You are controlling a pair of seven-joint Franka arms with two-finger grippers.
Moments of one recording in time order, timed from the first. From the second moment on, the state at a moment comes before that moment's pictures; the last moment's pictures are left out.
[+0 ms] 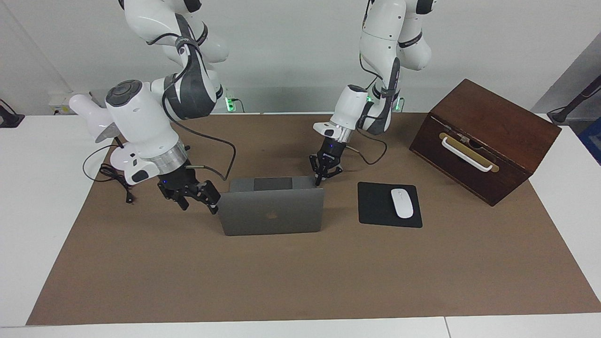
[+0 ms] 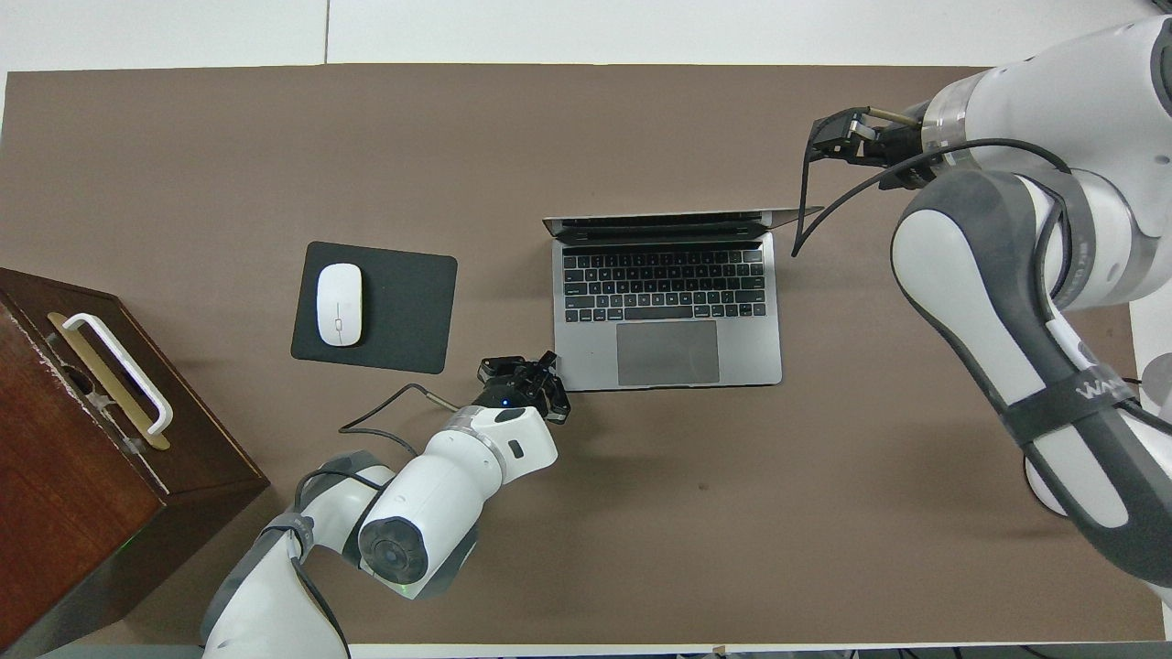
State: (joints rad) left arm -0.78 0.27 0.08 -2.51 -0.05 3.50 -0.09; right arm -0.08 0.30 0.22 -1.61 0.08 2.14 0.36
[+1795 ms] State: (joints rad) left arm -0.43 -0.10 0.09 -1.89 -0.11 2.06 -0.08; right arm 0.01 0.09 -0.04 -1.62 -0.04 1.80 0.10
